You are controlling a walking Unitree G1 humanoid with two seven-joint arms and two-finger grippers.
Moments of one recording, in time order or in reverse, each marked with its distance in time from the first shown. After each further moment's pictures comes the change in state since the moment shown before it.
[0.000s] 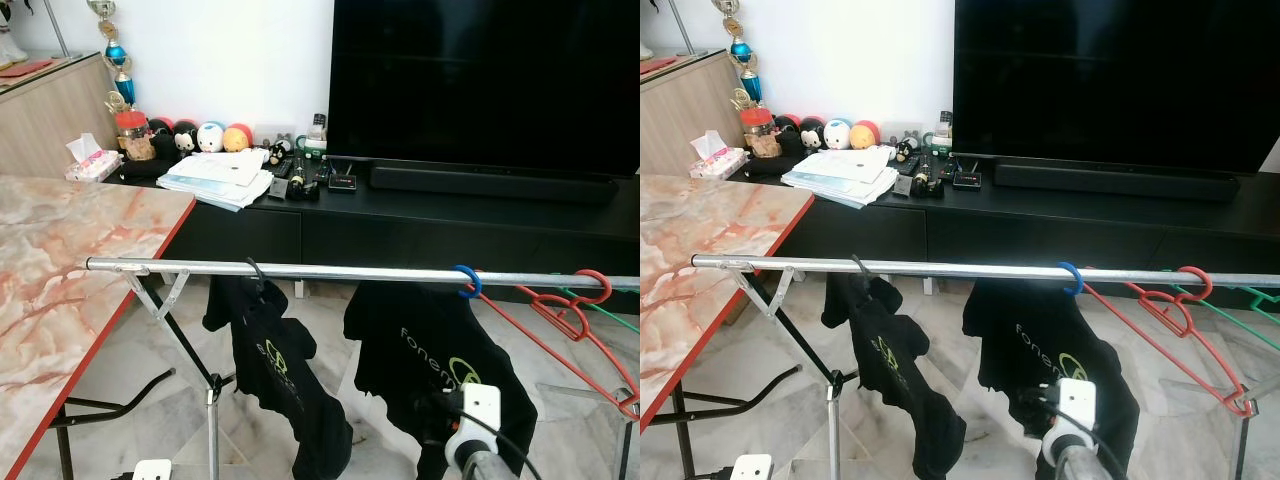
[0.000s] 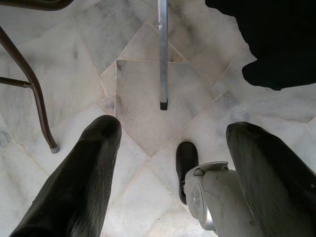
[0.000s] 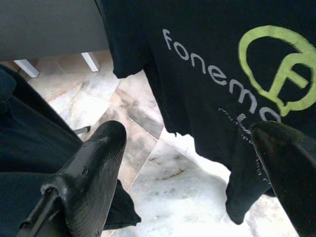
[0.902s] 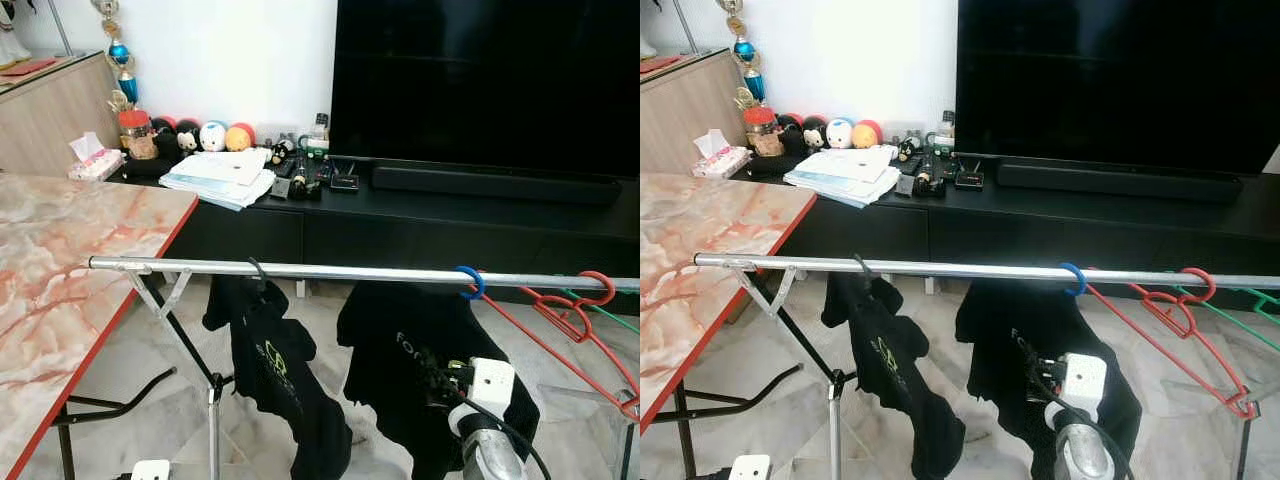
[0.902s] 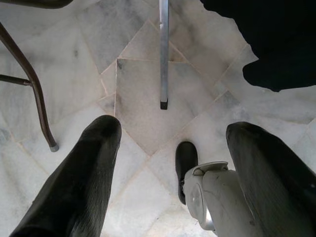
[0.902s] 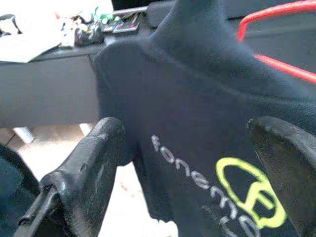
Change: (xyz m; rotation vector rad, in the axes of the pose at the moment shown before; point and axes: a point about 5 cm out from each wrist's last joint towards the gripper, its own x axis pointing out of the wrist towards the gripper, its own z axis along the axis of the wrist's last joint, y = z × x) left arm 0.000 0.001 -0.001 -0.011 0.001 0.006; right arm -0.003 0.003 0.048 -0.026 -0.357 -0.053
